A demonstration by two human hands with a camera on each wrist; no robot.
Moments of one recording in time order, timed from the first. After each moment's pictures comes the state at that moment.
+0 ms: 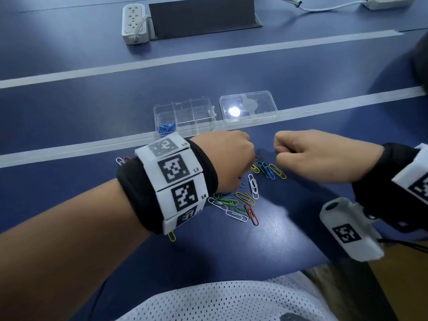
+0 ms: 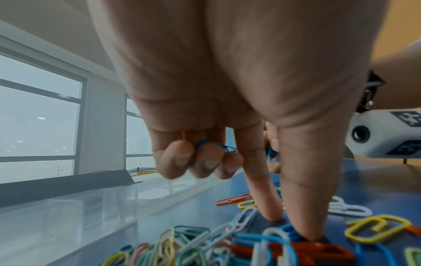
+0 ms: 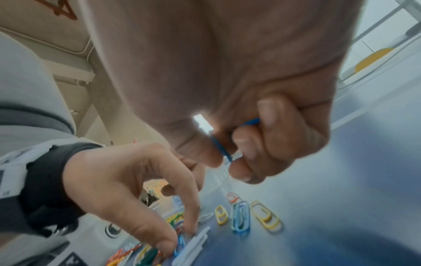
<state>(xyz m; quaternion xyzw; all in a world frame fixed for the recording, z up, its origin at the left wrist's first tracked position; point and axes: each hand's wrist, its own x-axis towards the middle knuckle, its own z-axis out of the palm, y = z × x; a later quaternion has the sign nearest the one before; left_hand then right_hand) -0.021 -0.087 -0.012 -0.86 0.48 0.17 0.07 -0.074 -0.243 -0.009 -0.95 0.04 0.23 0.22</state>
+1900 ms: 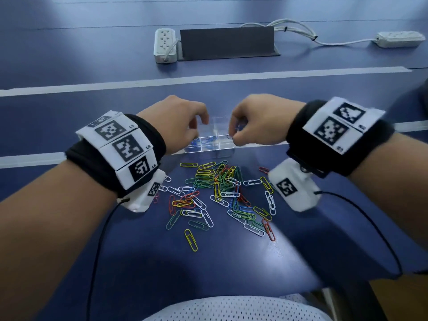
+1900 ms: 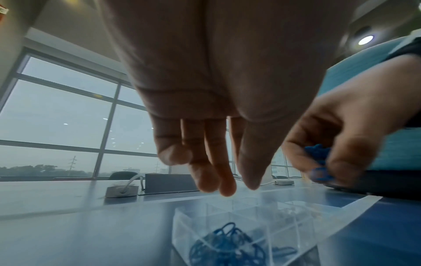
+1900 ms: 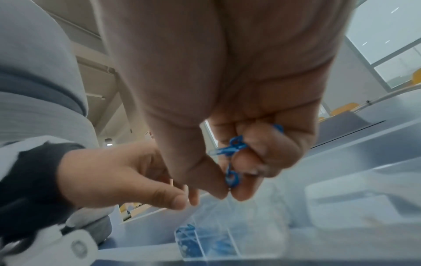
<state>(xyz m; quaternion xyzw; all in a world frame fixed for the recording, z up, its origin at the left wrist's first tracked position) 0.052 -0.002 -0.001 -0.94 0.30 0.07 -0.12 0.013 -0.169 0.021 -0.98 -0.05 0.15 0.14</state>
